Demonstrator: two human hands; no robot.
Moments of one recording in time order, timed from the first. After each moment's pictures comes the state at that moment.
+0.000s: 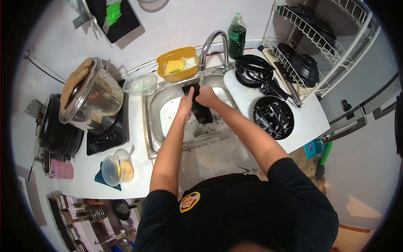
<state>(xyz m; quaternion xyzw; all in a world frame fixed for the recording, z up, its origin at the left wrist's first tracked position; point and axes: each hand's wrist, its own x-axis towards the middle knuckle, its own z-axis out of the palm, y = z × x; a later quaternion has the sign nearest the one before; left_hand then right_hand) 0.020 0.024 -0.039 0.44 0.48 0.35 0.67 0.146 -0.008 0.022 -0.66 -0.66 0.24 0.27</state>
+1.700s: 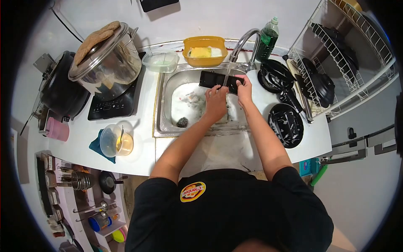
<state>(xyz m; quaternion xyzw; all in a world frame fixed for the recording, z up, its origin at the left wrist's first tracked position) 0.053 -0.051 -0.030 0.81 0.41 0.41 0.07 0.192 -0.012 -0.025 -0.51 -0.41 0.38 0.65</state>
